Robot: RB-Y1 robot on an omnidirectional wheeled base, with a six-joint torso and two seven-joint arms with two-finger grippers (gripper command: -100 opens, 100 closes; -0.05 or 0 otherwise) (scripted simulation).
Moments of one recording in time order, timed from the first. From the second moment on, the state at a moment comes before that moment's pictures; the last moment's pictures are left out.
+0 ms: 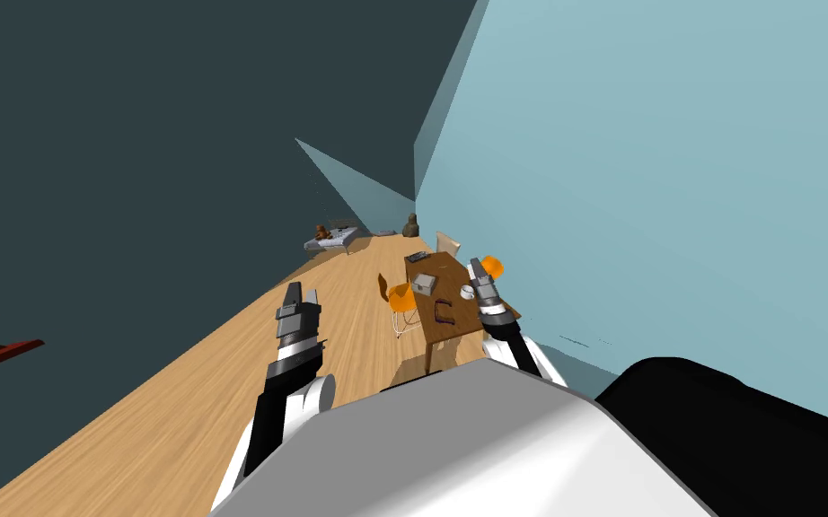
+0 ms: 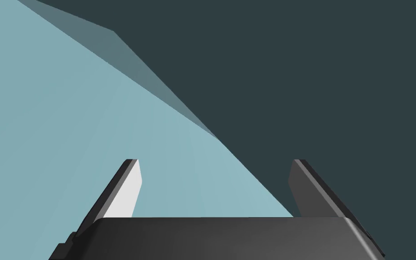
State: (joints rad) left arm 0.45 -0.03 0.01 -2.25 0.02 -0.38 -0.16; right arm 0.52 -0.11 -0.05 -2.28 0.14 -0.51 0.14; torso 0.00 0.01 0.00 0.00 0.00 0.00
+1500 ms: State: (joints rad) left arm 0.45 -0.03 0.01 -2.25 0.02 -0.38 -0.16; right arm 0.52 -0.34 -0.09 -1.91 0.43 -0.41 0.39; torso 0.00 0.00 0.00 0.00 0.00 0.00
